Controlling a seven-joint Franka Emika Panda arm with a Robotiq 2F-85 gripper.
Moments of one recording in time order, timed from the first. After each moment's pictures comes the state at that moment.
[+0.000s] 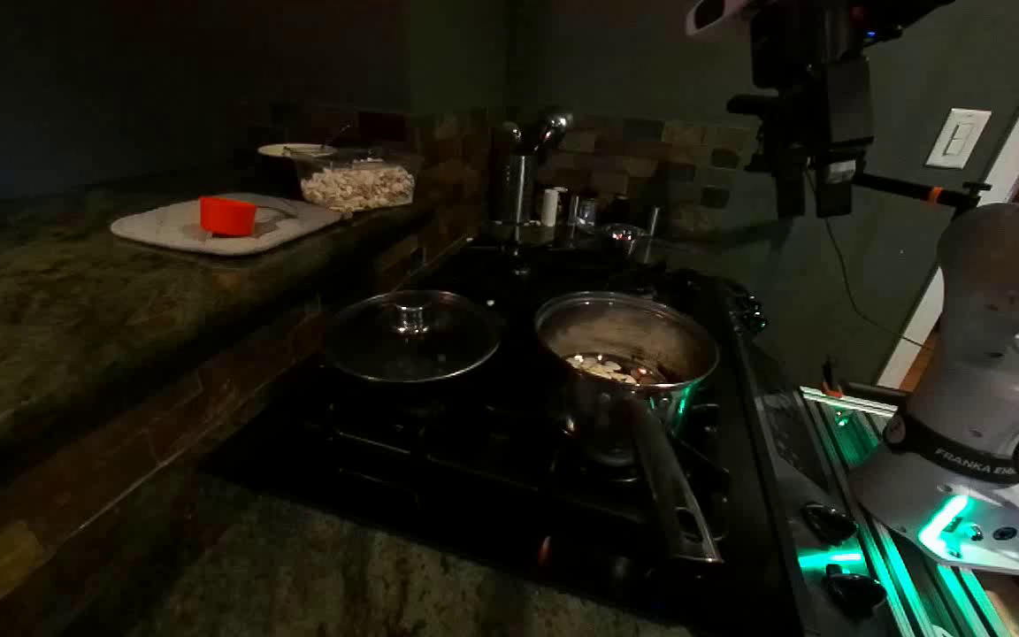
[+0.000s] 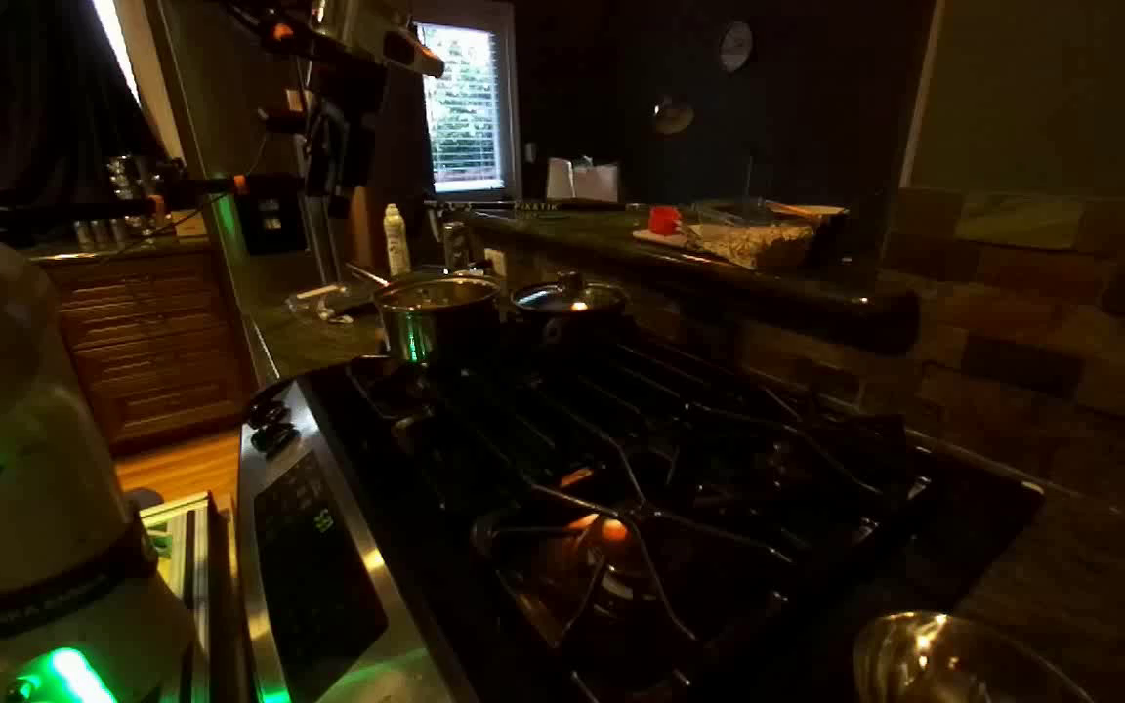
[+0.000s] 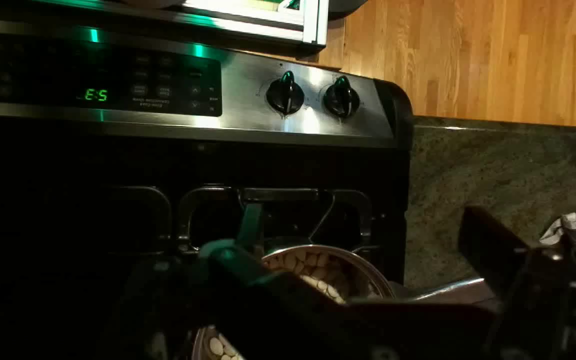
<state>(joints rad) 0.16 -0.63 0.05 -2.35 0.29 1.49 0.08</state>
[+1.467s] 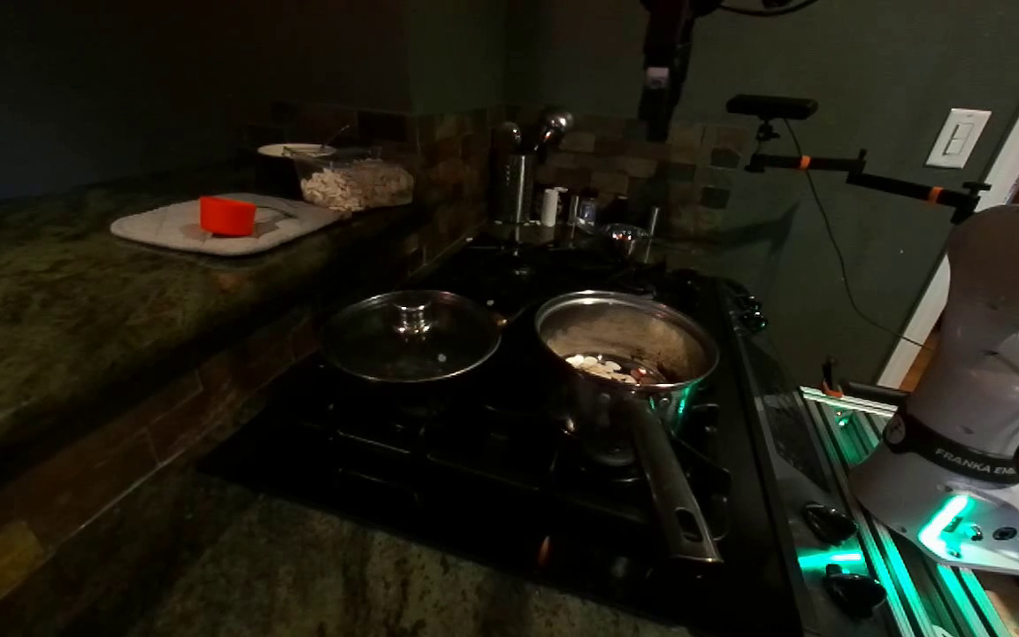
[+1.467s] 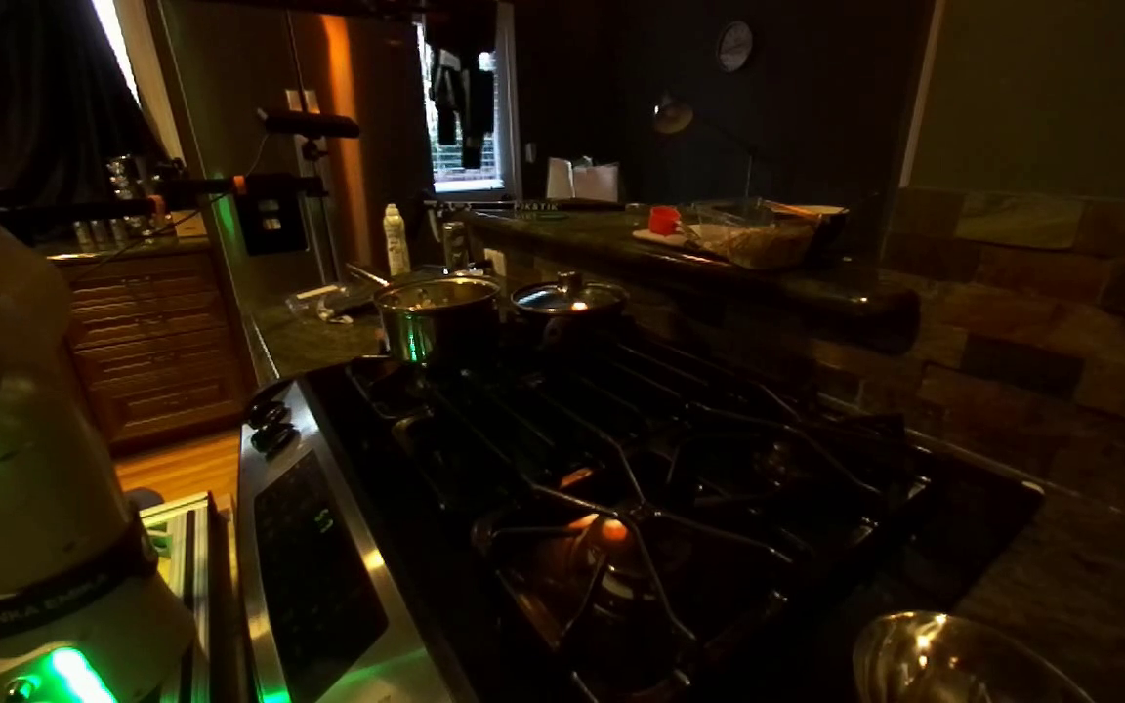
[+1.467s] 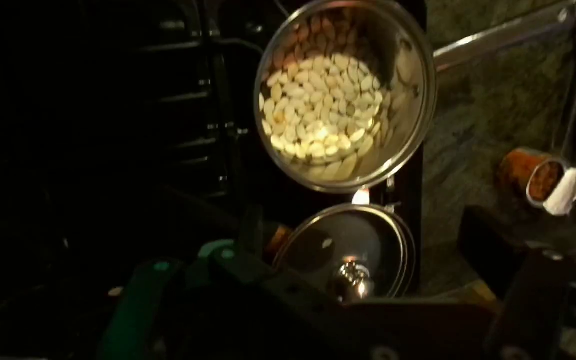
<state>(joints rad) 0.02 -0.45 0.01 -2.12 0.28 1.71 0.07</state>
